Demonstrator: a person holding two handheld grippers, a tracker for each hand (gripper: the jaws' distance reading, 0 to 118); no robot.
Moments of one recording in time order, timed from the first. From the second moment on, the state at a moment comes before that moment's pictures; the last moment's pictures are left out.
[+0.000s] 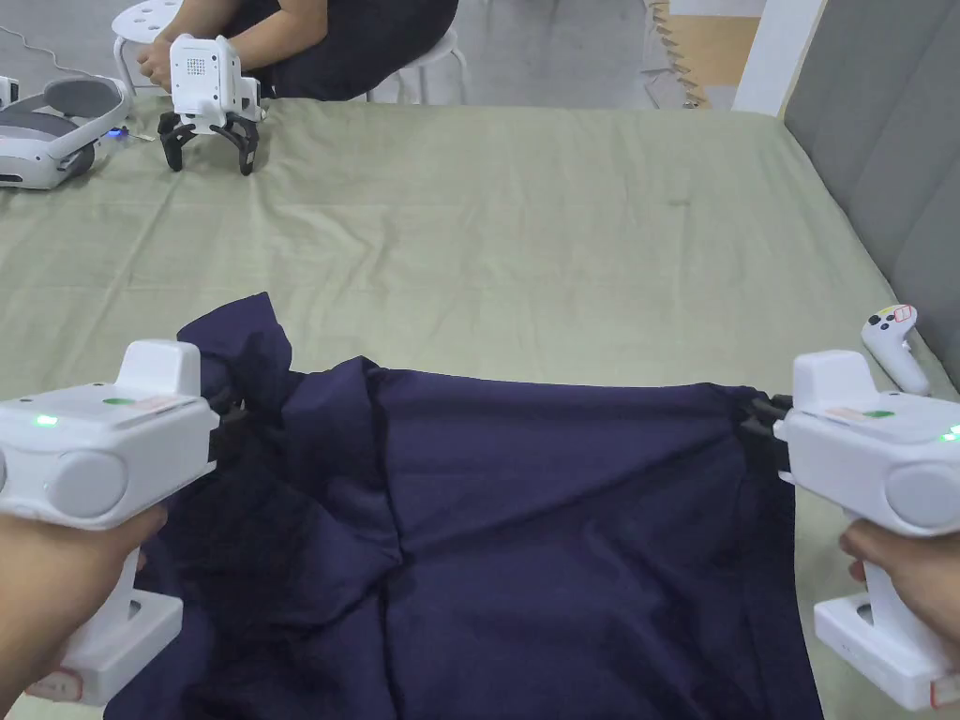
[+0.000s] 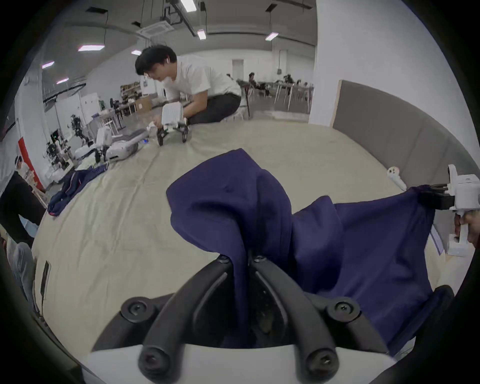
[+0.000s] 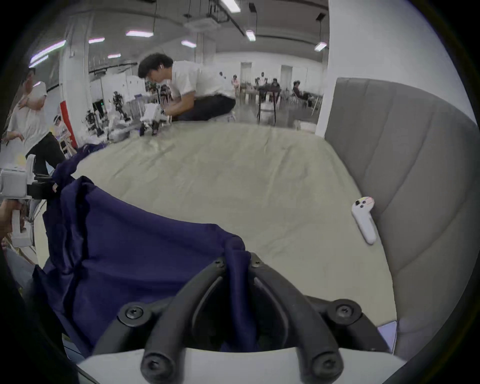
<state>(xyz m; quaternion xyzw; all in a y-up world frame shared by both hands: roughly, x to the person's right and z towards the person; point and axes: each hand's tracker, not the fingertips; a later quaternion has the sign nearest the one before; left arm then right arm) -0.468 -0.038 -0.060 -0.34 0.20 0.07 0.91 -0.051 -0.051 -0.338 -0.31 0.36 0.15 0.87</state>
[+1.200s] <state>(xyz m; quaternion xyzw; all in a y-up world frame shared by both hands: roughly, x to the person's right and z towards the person) -0.385 -0.079 0.095 -0.48 0.09 -0.04 0.87 0.037 -0.092 -0.200 -0.44 0.34 0.23 0.80</state>
